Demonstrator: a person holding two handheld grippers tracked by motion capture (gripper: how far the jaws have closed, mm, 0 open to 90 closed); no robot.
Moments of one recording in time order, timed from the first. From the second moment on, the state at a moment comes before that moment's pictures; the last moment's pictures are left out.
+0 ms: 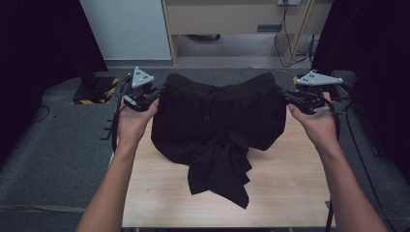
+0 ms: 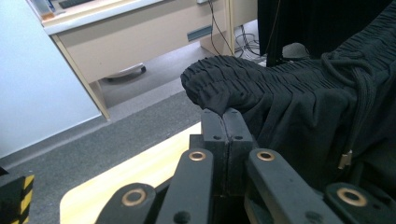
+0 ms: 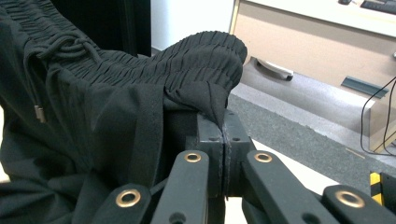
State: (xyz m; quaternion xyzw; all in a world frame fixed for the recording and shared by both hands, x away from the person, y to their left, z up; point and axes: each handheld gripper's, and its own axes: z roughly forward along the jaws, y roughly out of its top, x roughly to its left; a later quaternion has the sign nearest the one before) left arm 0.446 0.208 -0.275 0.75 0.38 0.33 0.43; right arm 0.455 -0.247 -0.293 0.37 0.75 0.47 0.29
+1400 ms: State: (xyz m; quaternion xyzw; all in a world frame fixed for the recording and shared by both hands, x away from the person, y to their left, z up) left arm 0.506 0.205 -0.314 0.76 0.40 0.31 0.40; right arm 0.500 -0.245 -0.321 0.40 0.75 0.46 0.27
